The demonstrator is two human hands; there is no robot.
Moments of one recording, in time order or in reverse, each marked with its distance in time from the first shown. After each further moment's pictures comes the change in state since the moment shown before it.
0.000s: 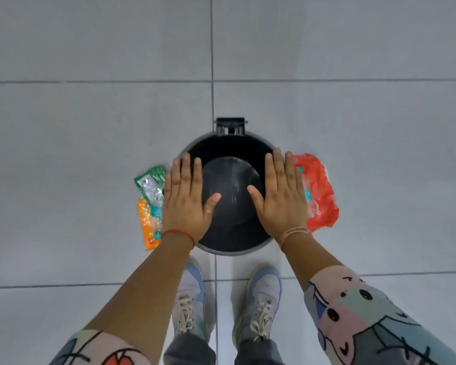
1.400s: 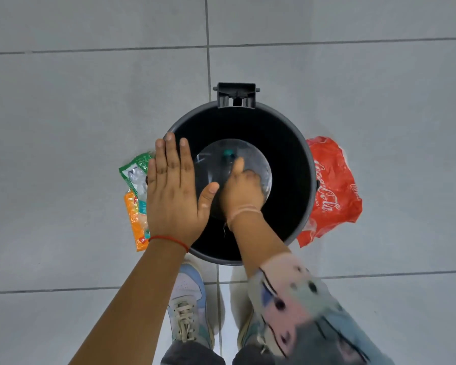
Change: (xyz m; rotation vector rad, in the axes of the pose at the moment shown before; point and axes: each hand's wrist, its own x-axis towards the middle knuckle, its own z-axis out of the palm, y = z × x) left_hand 0.015 -0.003 0.012 -0.030 0.151 -0.018; right_hand 0.044 -0.062 0.071 0.096 -0.442 0.394
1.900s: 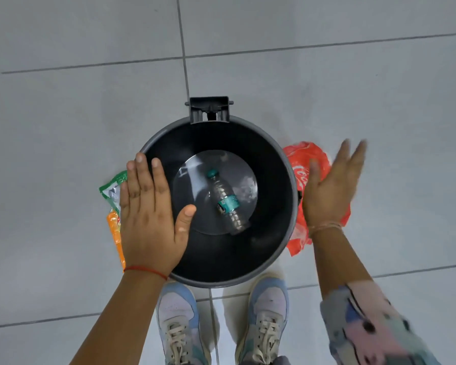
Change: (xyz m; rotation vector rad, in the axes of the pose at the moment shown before) left_hand -0.001 0.000 0.003 0.038 0.007 0.011; right_hand 0.021 0.132 -0.058 0.437 0.694 0.081
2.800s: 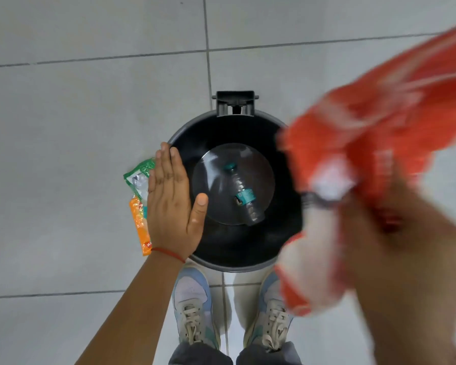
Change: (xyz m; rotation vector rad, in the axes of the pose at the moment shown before) left_hand -0.001 -0.005 -0.004 -0.273 0.064 0.004; right_hand -0.075 -0.086 -0.108 -0.070 -0.087 -0.191
